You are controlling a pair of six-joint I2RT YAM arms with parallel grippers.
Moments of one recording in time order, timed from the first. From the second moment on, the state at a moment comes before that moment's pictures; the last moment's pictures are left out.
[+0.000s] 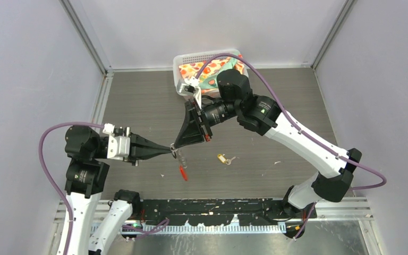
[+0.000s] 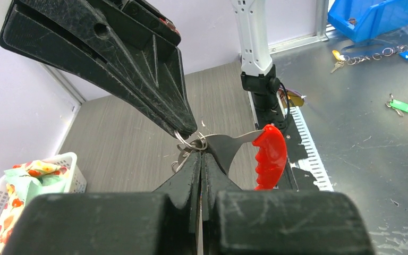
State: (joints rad) left arm -0.18 0.62 1.04 -0.27 1.41 0.15; right arm 0.95 1.51 1.74 -0.46 -0.97 0.29
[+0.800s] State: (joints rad) left arm -0.18 0.58 1.00 -0.29 1.31 0.13; right arm 0.95 1.35 1.50 -0.20 -0.77 0.37
